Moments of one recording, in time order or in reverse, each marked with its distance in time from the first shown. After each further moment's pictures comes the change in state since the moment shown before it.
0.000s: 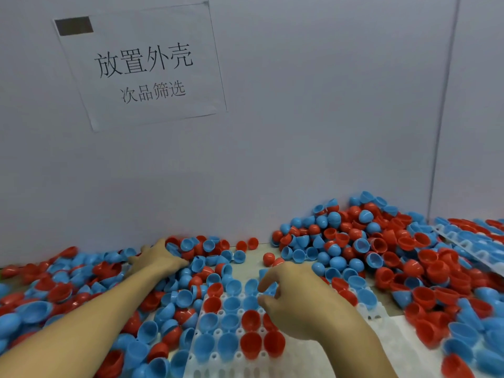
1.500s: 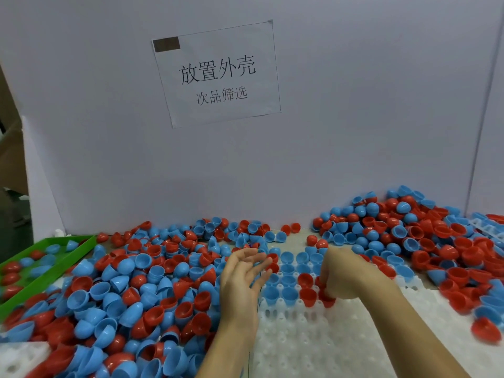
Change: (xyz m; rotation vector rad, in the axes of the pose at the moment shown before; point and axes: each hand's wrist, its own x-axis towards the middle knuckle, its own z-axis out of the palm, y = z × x) left_hand -0.235 -0.009 -0.003 -1.724 -0.058 0.110; right_hand 0.015 0.001 0.030 -0.365 -0.067 0.134
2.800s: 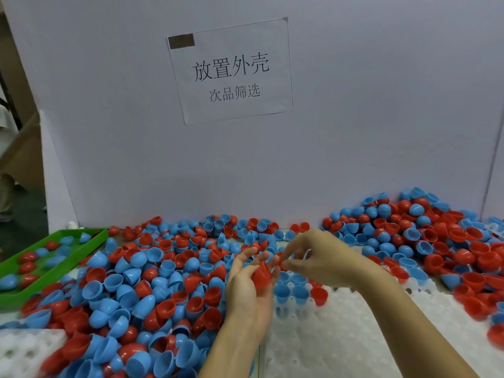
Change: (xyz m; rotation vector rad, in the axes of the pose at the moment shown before) left_hand 0.007 0.000 -0.004 -0.333 0.040 -0.191; right_hand -0.013 -0.043 -0.016 0.286 0.100 -0.445
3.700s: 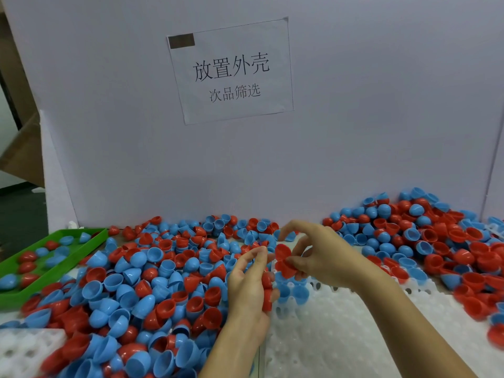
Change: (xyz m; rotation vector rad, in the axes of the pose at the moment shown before) left_hand 0.006 -0.006 -0.005 0.218 -0.024 0.053; right_hand 0.001 0.007 0.002 0.205 0.080 -0.062
